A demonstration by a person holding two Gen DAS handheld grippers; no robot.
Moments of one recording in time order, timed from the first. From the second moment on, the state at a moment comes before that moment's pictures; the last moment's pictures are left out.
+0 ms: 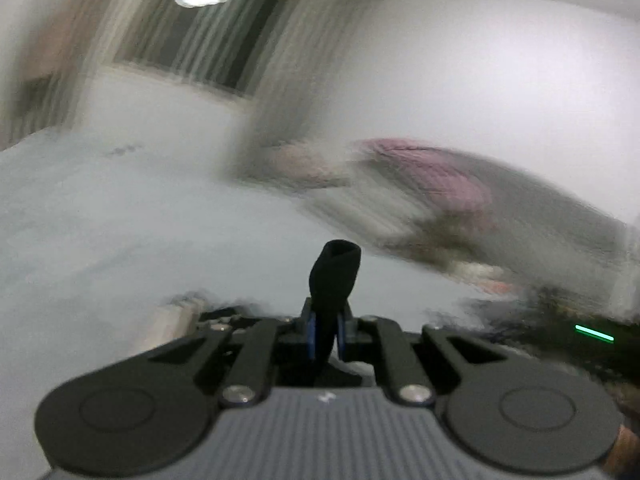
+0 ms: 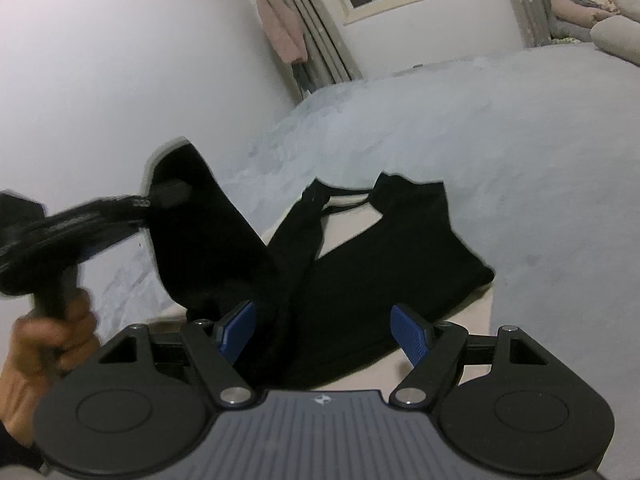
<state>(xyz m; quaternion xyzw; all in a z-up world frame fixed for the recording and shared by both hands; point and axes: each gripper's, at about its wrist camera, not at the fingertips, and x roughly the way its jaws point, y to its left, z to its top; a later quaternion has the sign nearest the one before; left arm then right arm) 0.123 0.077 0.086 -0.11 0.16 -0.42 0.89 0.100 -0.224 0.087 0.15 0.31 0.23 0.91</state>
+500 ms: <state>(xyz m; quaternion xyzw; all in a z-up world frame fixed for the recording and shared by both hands) 0.119 0.070 0.078 -0.01 0.26 -0.39 0.88 0.098 -0.269 0.099 0.18 0.30 0.21 0.91</state>
